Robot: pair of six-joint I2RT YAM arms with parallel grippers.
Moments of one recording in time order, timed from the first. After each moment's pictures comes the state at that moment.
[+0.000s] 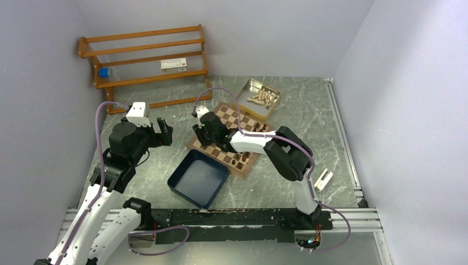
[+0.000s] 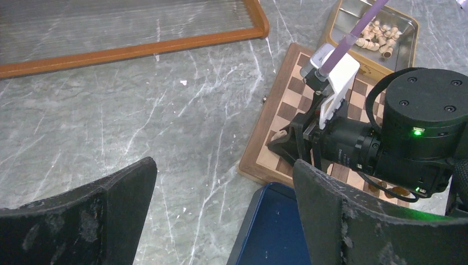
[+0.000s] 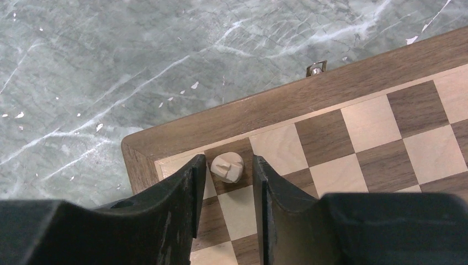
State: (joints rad) left arm -0.31 0.66 0.76 -0.41 -0.13 -0.22; right arm 0.90 2.06 1.32 0.13 0.10 0.12
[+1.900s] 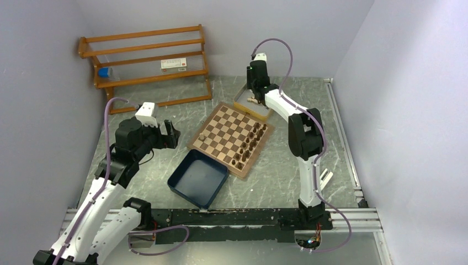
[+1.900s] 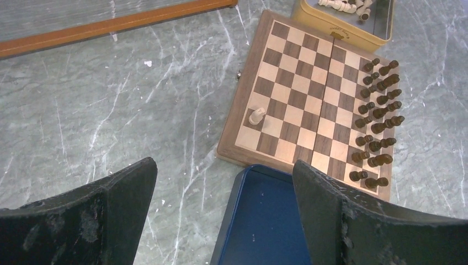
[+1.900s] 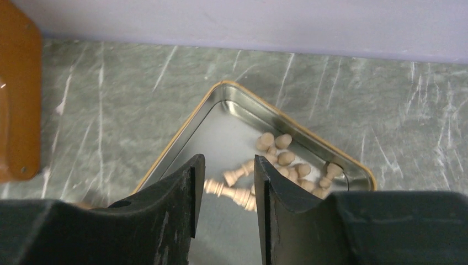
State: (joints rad) left arm -0.31 0.72 0.75 -0.41 0.00 -0.22; right arm 0.39 2.15 1.73 -0.03 0.32 0.08
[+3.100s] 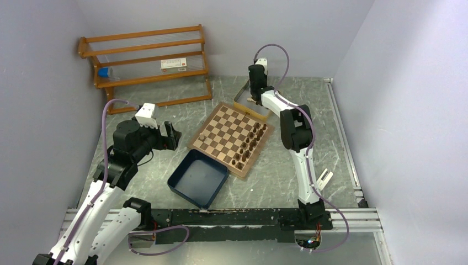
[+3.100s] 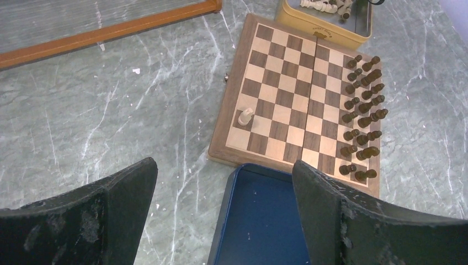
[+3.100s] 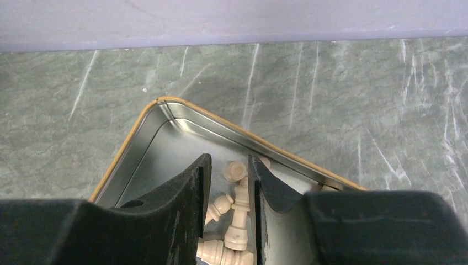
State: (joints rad) left arm -0.31 0.69 0.75 -0.41 0.06 -0.20; right arm 0.35 2.42 1.93 -0.02 0.46 0.11
